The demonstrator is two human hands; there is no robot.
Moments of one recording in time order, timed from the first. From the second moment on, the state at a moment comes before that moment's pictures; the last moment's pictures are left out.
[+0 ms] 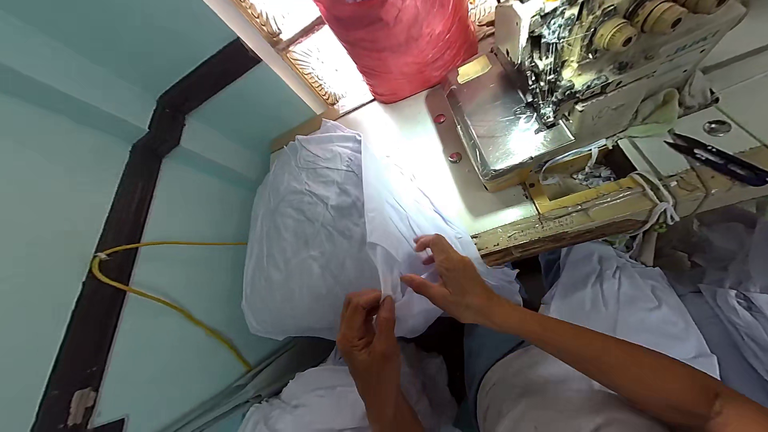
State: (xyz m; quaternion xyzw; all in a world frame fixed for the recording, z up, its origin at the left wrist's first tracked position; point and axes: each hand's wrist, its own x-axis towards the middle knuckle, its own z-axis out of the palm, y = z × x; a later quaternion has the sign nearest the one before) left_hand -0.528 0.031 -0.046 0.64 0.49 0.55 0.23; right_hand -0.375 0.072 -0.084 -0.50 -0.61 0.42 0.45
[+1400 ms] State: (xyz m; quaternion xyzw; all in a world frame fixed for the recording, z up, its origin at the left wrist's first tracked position) left_hand -0.552 0.068 -0.040 0.68 0.63 0.37 0.10; right_hand -0.366 0.102 -0.083 -0.48 -0.53 0.56 0.41
